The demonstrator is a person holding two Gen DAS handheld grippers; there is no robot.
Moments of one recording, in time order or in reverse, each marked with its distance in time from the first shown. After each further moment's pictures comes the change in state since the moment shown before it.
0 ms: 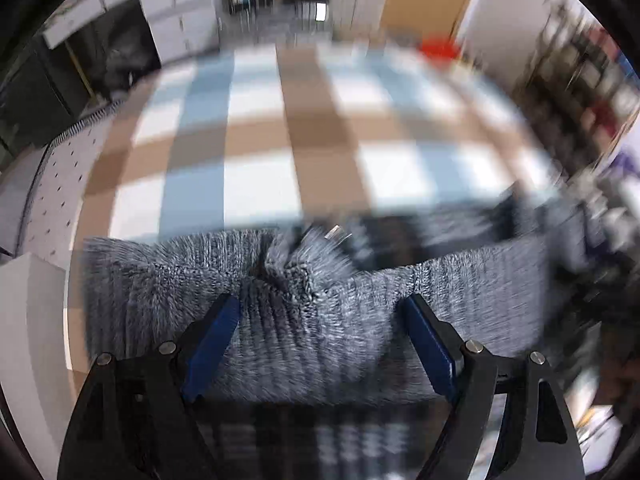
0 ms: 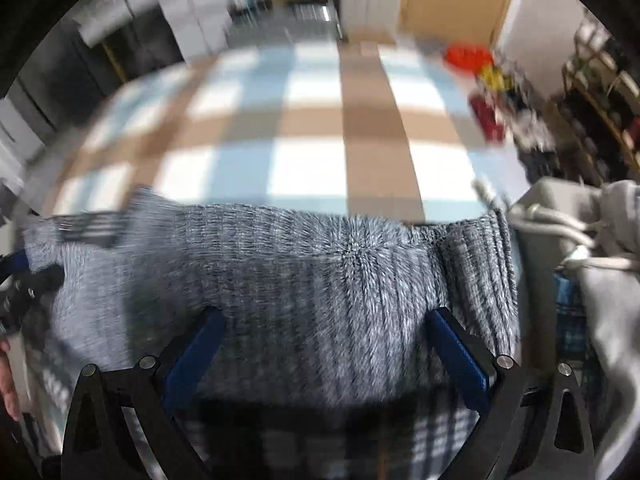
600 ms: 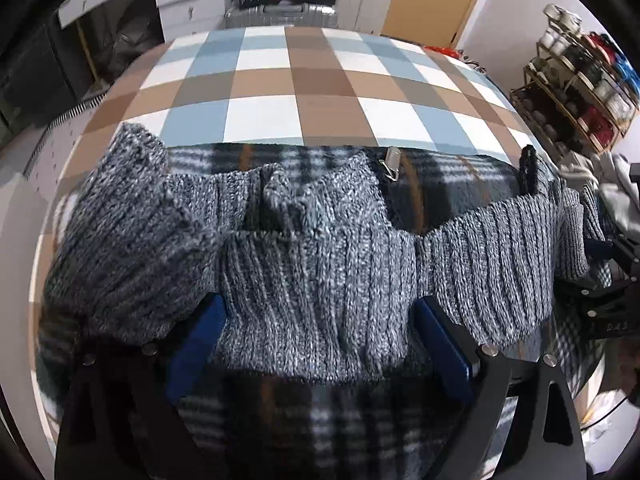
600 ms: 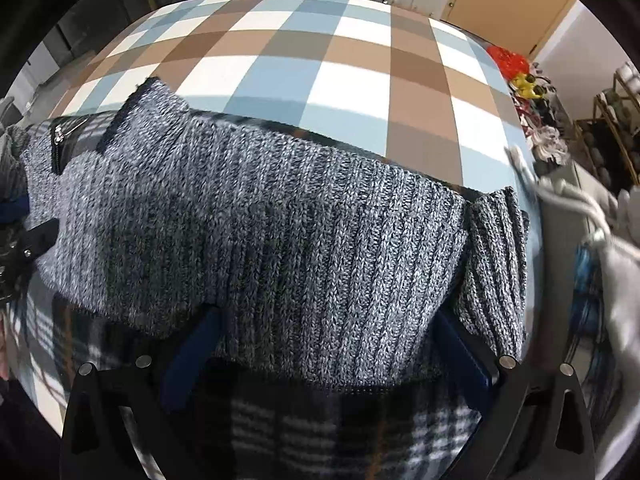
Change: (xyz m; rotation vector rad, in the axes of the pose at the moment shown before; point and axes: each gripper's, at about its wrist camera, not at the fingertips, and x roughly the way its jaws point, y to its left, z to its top) left arm -0.013 0.011 -0.094 -0.048 -0.091 -0.045; right arm 0.011 0.016 -0.057 -0.201 0.067 -0.026
